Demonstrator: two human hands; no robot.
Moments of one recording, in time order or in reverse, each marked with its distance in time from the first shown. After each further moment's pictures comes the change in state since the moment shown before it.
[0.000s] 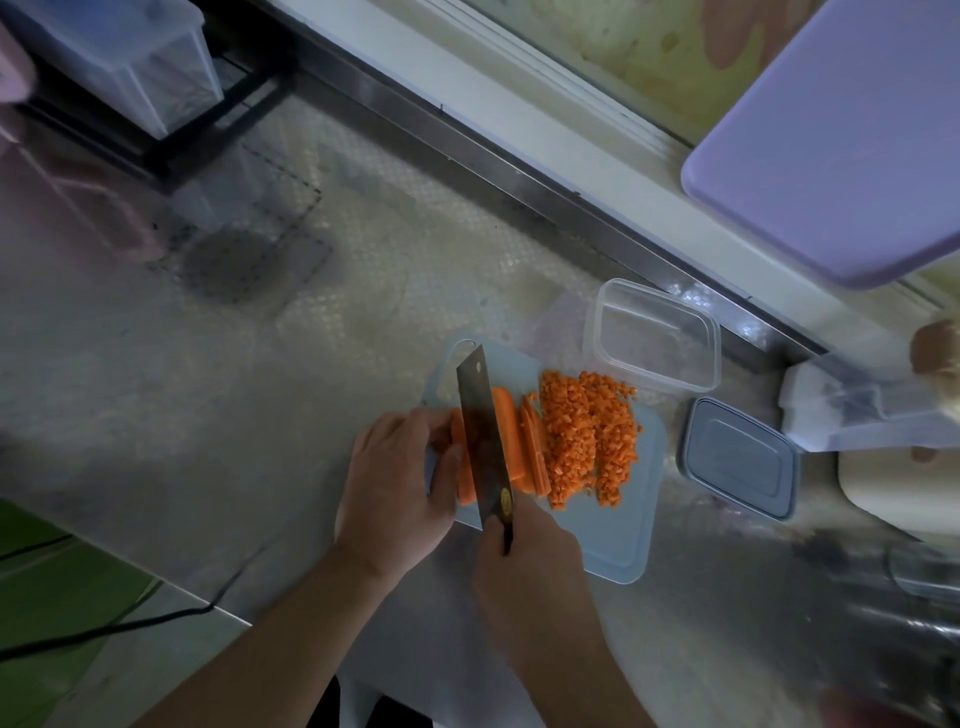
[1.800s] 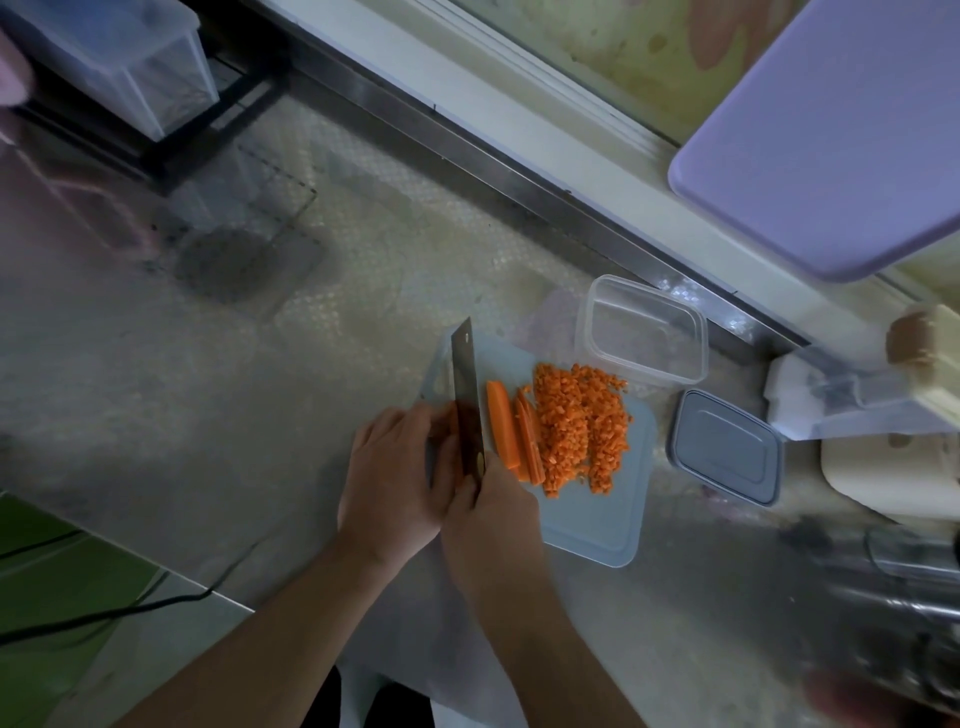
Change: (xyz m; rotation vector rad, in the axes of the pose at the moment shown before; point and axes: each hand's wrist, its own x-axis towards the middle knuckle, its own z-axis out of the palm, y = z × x) left_hand 0.000 0.003 -0.001 0.010 -0.042 -0.014; right_hand 0.024 0.012 0.042 -0.038 0.076 -0.004
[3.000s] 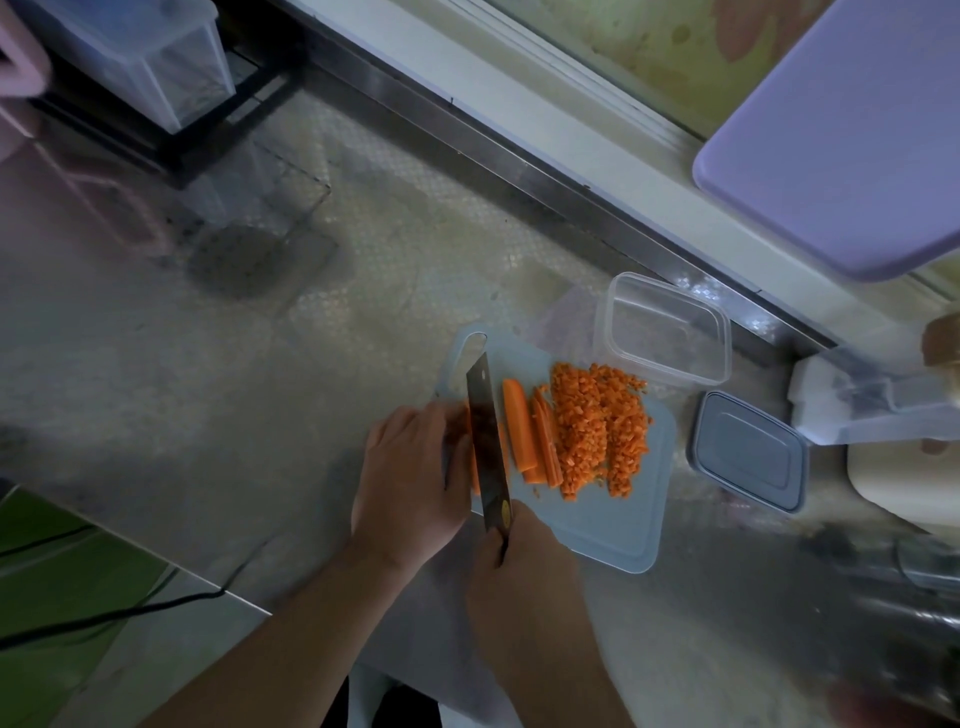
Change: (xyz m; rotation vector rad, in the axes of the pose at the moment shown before) left_hand -0.002 -0.005 0.002 0.025 0.027 0.028; right_hand -0.041 -0.018 -0.036 0.016 -0.120 0.036
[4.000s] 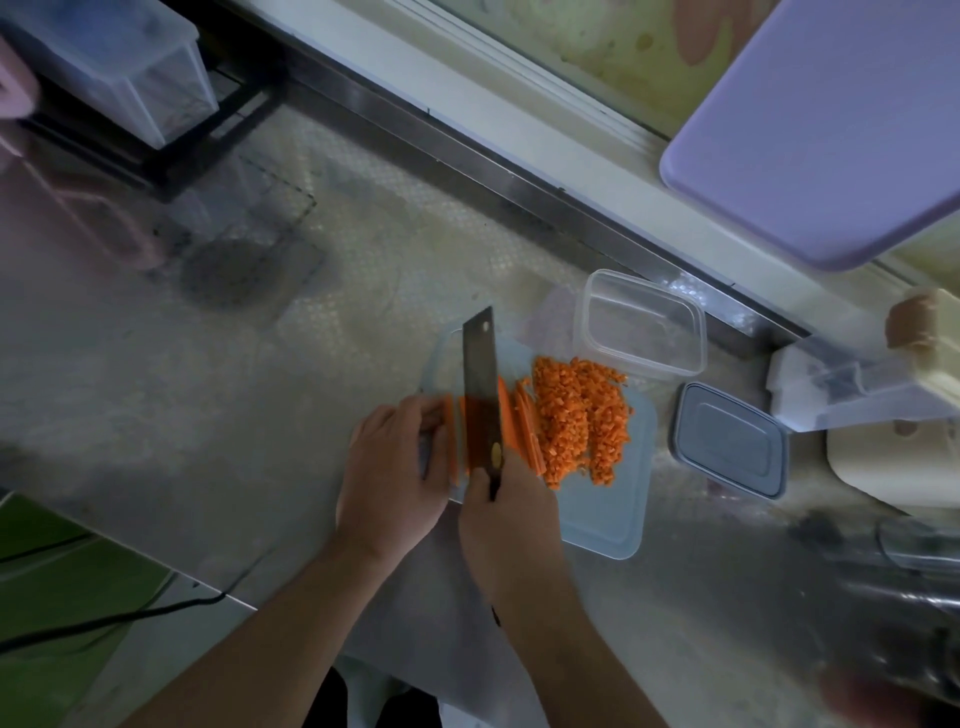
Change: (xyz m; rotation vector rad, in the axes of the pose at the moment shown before) left_hand 0.002 0.008 -0.005 -0.059 0.047 -0.062; right_hand 0.032 -0.006 -0.001 0.198 0.088 -0.038
